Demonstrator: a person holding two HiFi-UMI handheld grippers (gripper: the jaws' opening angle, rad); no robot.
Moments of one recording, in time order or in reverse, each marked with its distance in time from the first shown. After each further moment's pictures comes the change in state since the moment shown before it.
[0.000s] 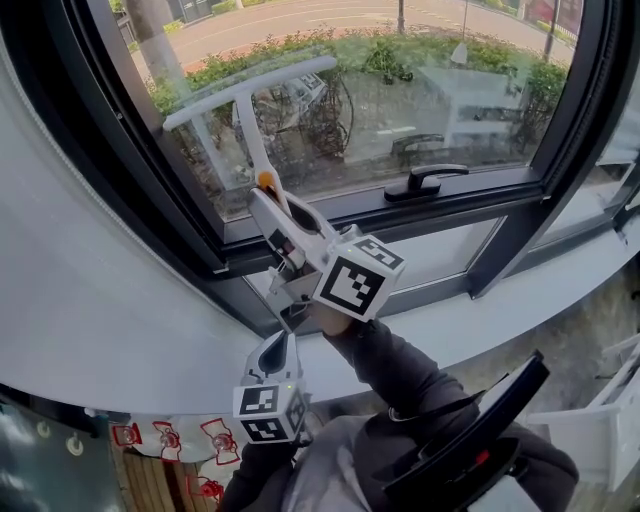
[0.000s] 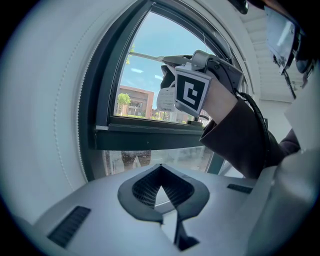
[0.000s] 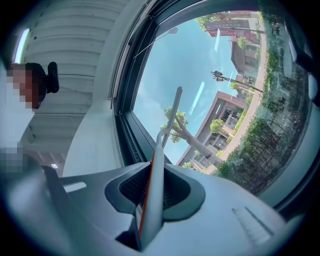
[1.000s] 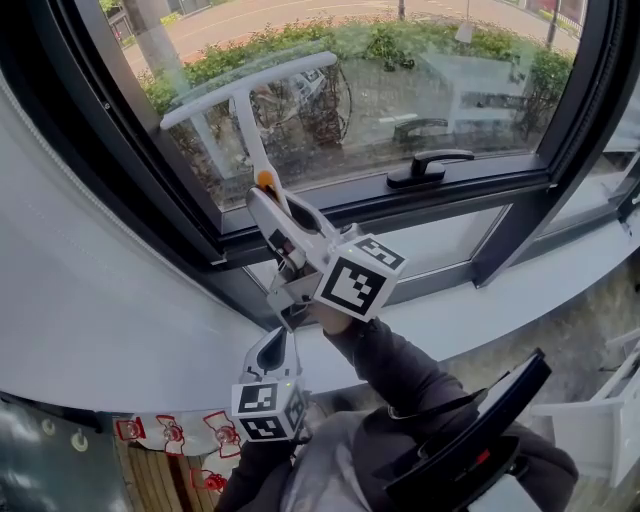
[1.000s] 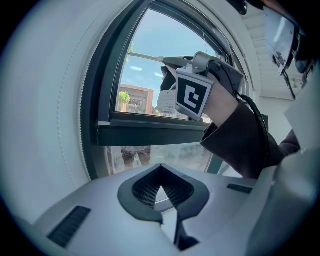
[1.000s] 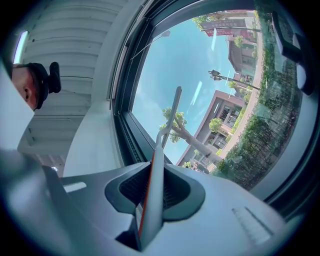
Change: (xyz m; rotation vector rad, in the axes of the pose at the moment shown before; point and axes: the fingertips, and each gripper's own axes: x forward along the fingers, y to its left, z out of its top) left arm -0.001 0.005 -0.010 0.007 0.028 0.008; right arm -0.010 -0.010 -0.013 0.026 -0.005 -0.008
